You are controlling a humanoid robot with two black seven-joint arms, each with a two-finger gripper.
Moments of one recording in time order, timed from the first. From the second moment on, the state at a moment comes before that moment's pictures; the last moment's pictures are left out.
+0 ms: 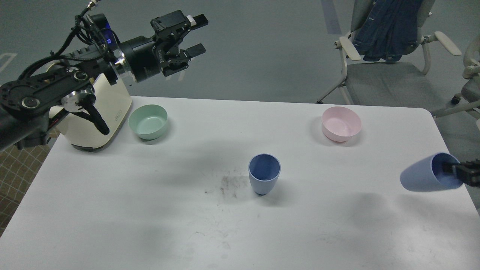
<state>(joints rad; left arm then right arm) -1.06 0.60 -0.34 -0.97 0.59 -0.49 -0.49 1.16 -1.30 -0.04 1.42 -1.60 0.40 0.49</state>
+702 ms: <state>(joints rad) -1.06 0.60 -0.34 -0.96 0.59 -0.49 -0.49 1.69 -0.54 -0.32 1.19 -1.52 0.49 0.49</state>
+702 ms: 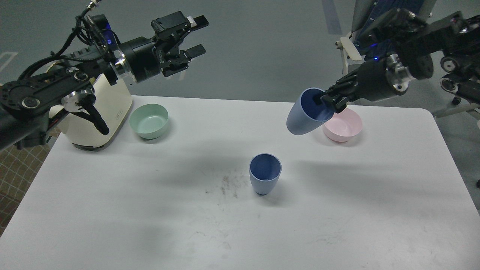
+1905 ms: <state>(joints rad) -1.07 0.61 -0.36 -0.97 0.59 -0.49 -0.49 1.72 -0.30 -0.47 1.18 -1.42 0.49 0.49</state>
